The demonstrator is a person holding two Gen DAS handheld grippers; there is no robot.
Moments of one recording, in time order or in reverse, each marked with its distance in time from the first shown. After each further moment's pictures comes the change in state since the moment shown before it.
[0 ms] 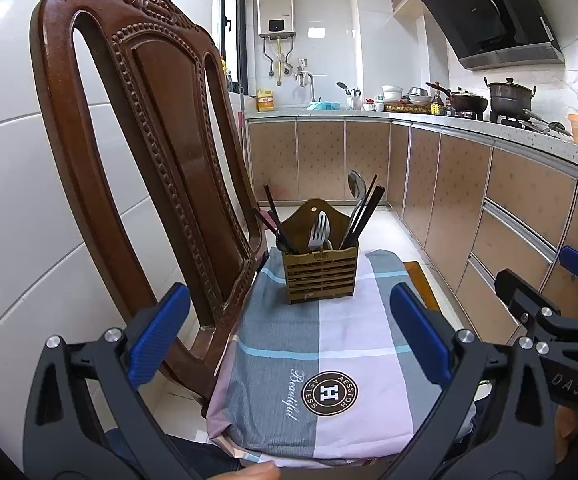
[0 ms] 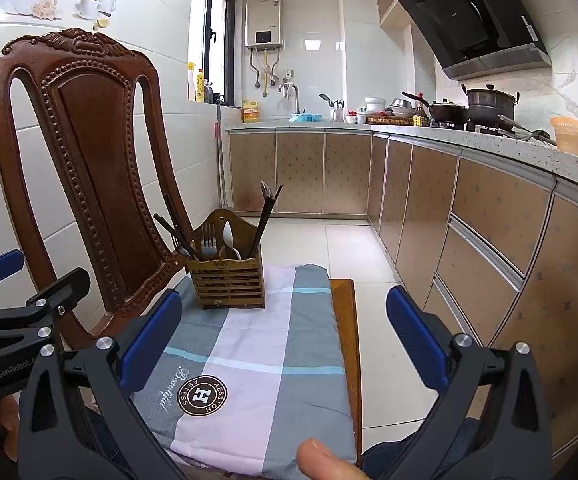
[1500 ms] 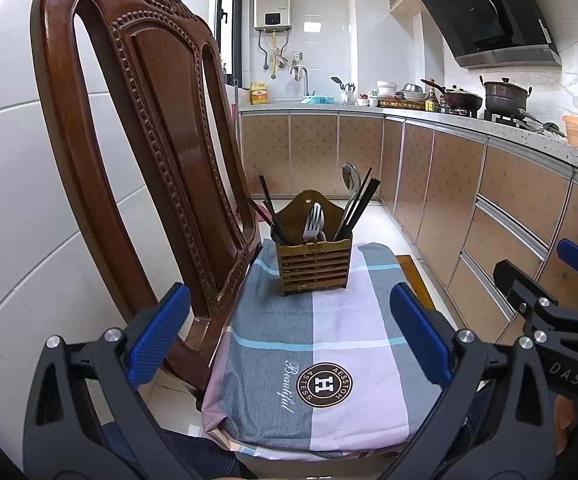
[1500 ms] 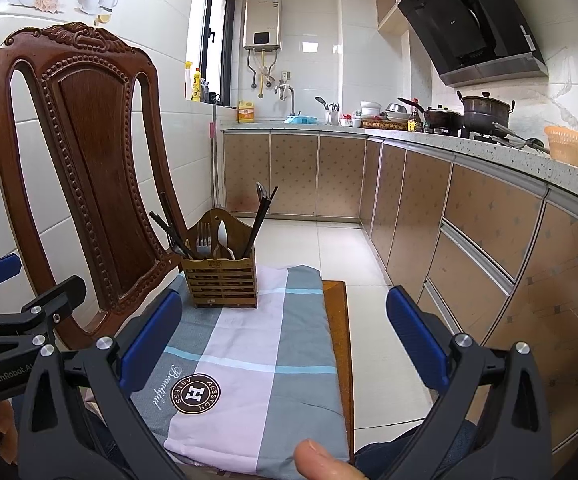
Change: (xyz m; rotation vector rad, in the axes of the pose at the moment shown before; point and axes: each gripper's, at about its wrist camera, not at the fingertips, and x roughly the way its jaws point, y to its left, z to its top) left arm -0.004 0.000 -0.005 -0.018 0.024 -0.029; right arm -0.003 0.004 -0.001 -0.020 -0.003 -0.027
